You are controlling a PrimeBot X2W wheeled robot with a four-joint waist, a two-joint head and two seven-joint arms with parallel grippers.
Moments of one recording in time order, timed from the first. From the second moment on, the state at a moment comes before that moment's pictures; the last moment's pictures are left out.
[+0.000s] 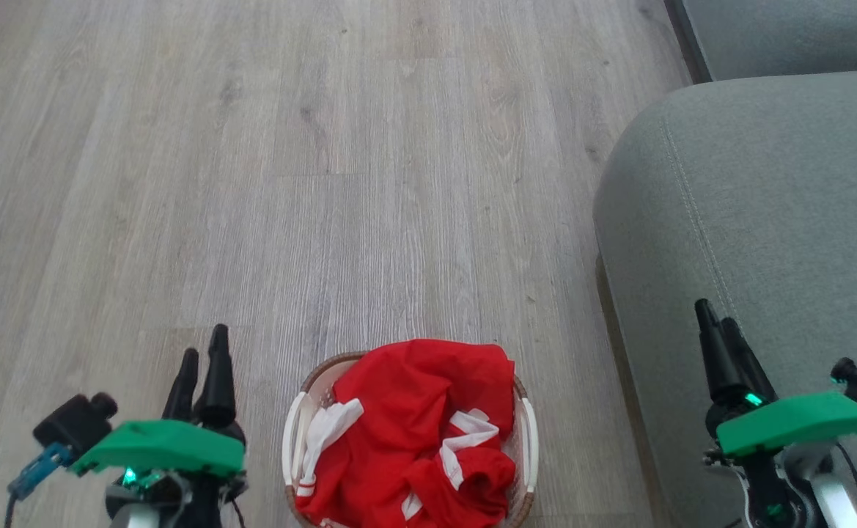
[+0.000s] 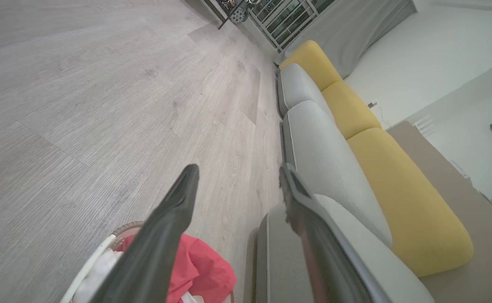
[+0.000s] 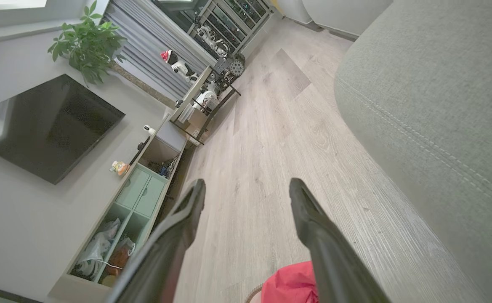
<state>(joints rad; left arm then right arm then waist) -0.01 0.03 -0.07 0.19 -0.87 -0.01 -0.06 -0.01 -0.13 0.03 0.18 1.00 0.13 -0.06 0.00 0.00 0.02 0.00</state>
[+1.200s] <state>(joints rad) -0.02 0.03 -0.16 0.12 -0.43 0.04 -0.17 -0.03 -0.19 0.13 0.10 0.61 0.13 -0.17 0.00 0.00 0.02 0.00</state>
